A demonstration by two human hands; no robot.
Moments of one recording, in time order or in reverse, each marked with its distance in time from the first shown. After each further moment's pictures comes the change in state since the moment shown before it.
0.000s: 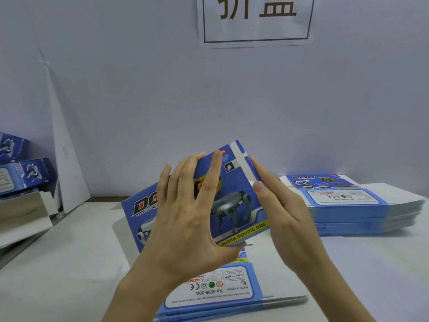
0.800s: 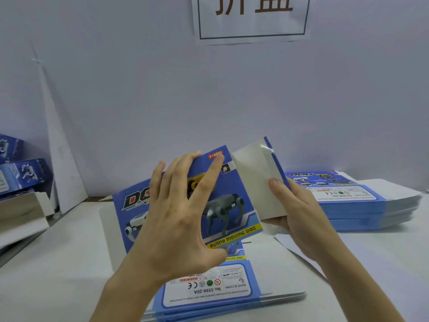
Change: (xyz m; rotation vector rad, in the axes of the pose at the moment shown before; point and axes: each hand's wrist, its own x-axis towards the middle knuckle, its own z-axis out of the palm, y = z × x) left_hand 0.000 -0.007 -0.004 0.016 -0.045 0.061; right_hand 0.012 0.011 -0.030 0.130 0.113 0.372
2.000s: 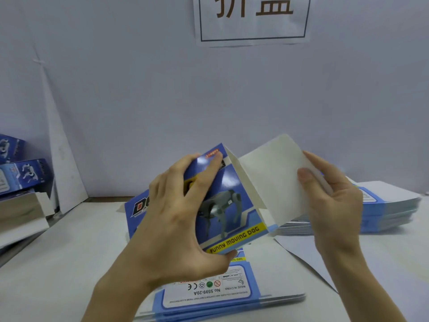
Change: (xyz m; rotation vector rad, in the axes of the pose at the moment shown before) left_hand -0.006 0.002 -0.016 -0.157 -0.054 -0.060; right_hand 0.001 -0.003 -0.014 -0.099 0.482 -0.505
